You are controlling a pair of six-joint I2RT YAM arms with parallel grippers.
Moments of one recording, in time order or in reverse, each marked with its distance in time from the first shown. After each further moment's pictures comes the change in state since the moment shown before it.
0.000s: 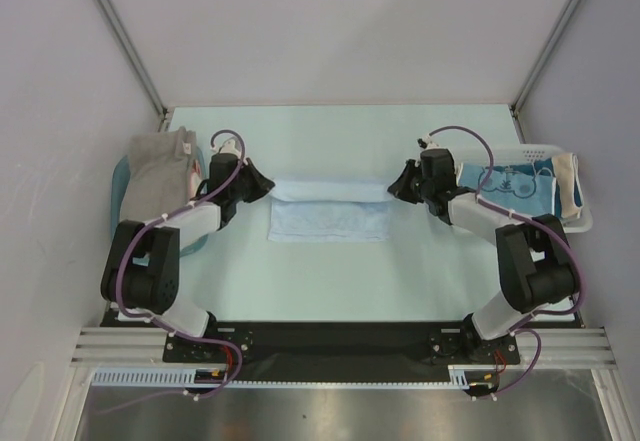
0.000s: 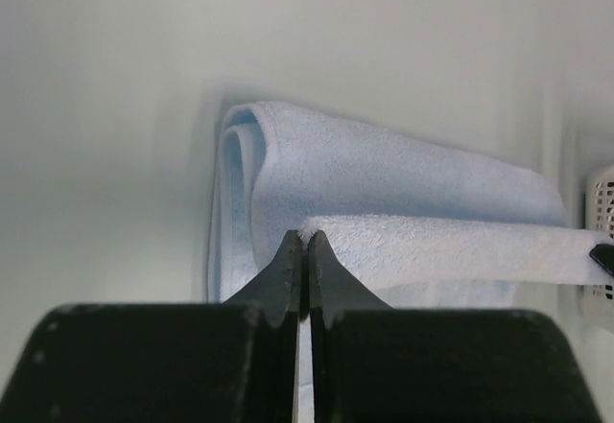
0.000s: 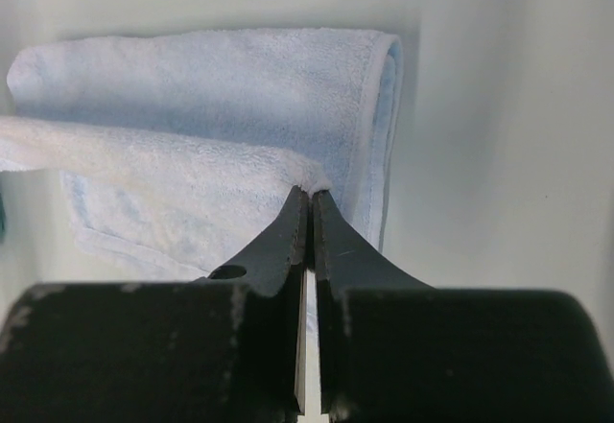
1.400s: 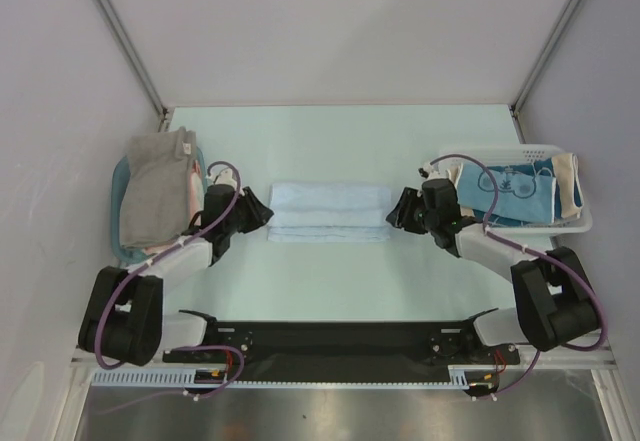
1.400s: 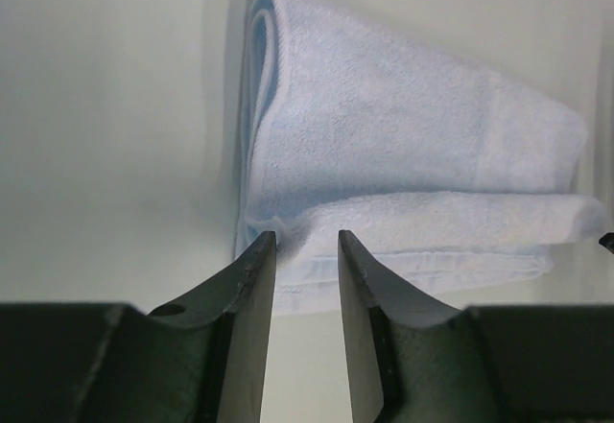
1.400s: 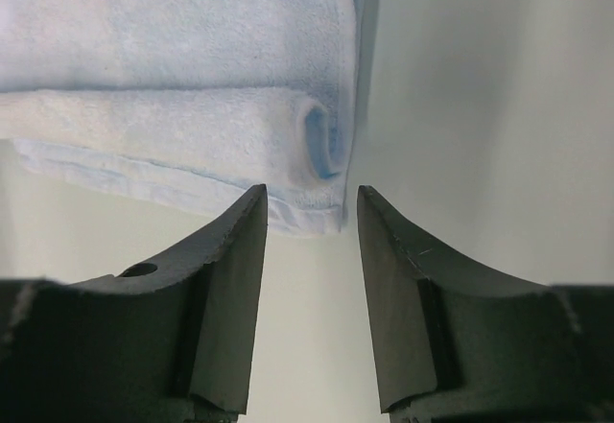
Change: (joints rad) left arm -0.050 -0.277 -0.274 -0.064 -0.042 0.018; right arm 0.070 -0.210 -0.263 -0.013 0.026 0.014
